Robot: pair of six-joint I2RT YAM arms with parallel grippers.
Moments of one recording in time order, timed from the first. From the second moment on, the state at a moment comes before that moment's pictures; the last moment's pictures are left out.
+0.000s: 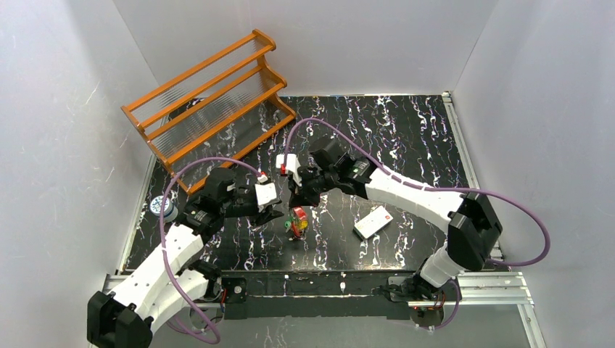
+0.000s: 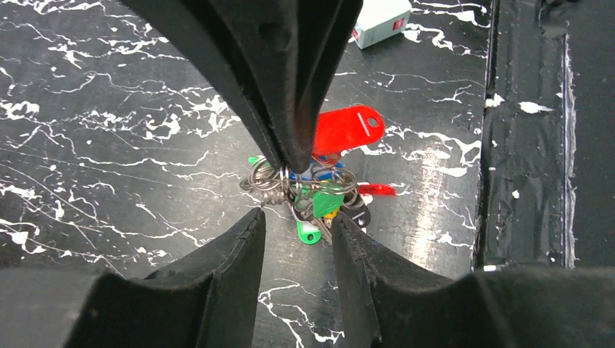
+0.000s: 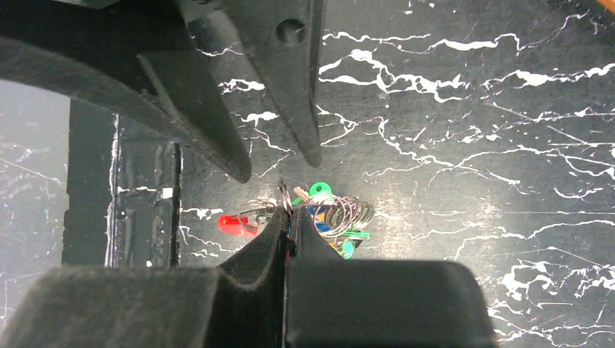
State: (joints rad) left arm -0.46 0.84 0.60 -0.32 0.76 0.56; right arm 0.93 1.54 1.22 -0.37 -0.61 -0.34
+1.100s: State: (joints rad) left arm -0.46 0.89 0.54 -0.10 0.80 0.41; right arm 0.94 1.59 1.27 -0.43 -0.60 -0.33
